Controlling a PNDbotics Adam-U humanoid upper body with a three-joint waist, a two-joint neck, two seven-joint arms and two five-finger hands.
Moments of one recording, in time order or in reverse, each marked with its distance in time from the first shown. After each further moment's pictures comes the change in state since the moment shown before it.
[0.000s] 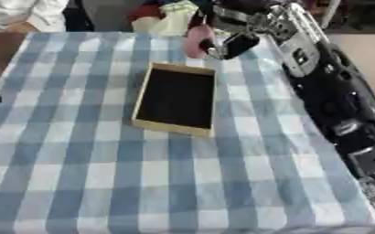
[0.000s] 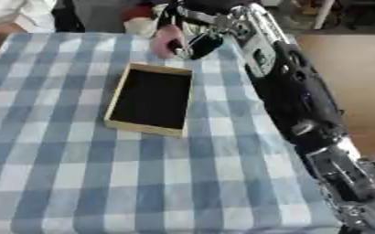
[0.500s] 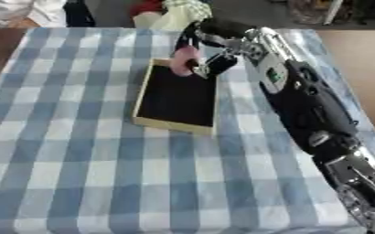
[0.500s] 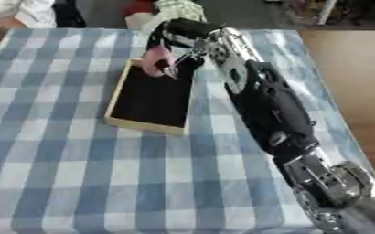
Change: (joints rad) left arm -0.011 -0.009 -0.001 0.000 0.006 0.002 -0.004; right arm 0.010 0.074 -0.015 0.091 0.124 0.008 -0.061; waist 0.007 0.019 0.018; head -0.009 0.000
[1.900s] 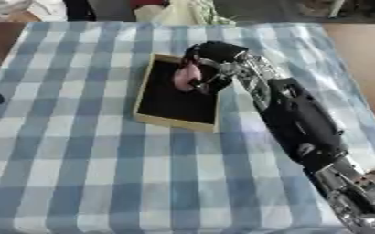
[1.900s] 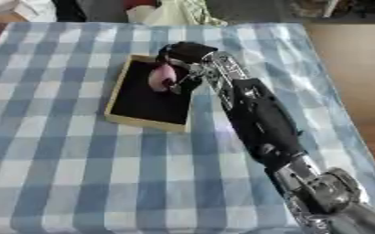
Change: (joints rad) left arm -0.003 -0.016 -0.006 0.000 -0.005 0.015 -0.027; right arm 0.016 0.034 -0.010 0.105 0.230 -0.025 -0.097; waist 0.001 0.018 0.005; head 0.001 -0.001
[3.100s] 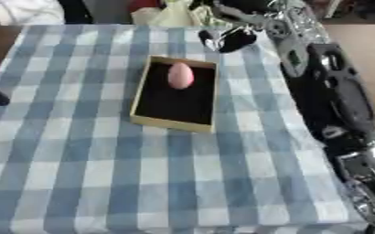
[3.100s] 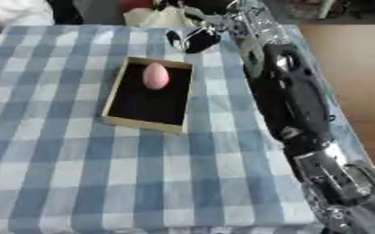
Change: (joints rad) left arm 0.006 0.000 0.001 0.000 -0.003 0.002 -0.002; right arm -0.017 -0.146 -0.076 -0.382 -0.106 0.016 0.089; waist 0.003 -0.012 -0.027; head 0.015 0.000
